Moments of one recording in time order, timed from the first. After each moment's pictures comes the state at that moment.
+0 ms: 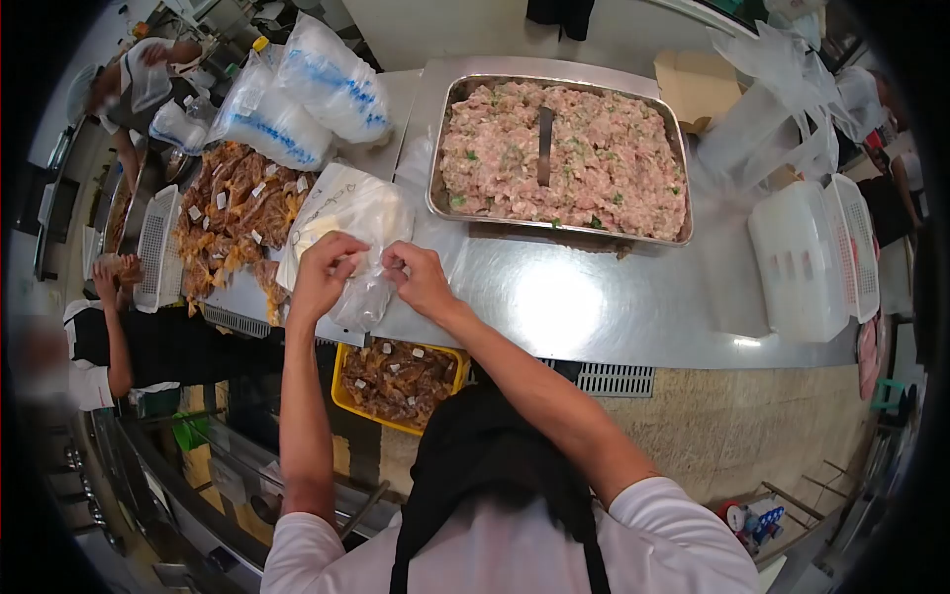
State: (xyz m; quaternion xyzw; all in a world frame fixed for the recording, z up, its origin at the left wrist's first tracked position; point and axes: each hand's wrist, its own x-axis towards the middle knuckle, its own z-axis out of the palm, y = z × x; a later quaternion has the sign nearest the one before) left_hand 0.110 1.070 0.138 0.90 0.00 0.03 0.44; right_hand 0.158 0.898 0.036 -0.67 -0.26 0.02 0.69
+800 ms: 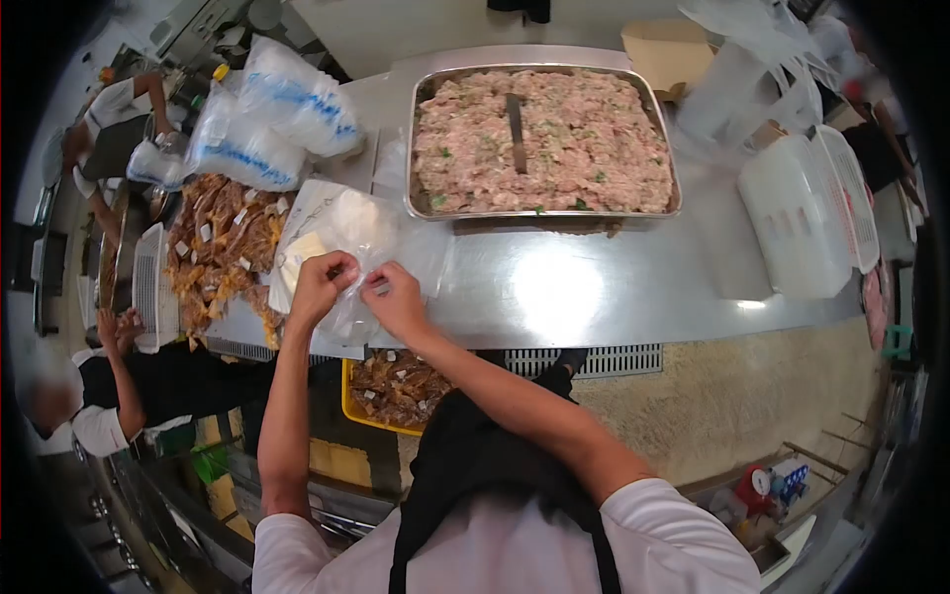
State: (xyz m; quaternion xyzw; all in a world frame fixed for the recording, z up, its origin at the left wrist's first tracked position) left_hand 0.133 1.091 0.097 0.85 0.06 -0.10 0.51; right_hand 0.122 0.937 0.024 -0.65 -0.06 0.00 0.76
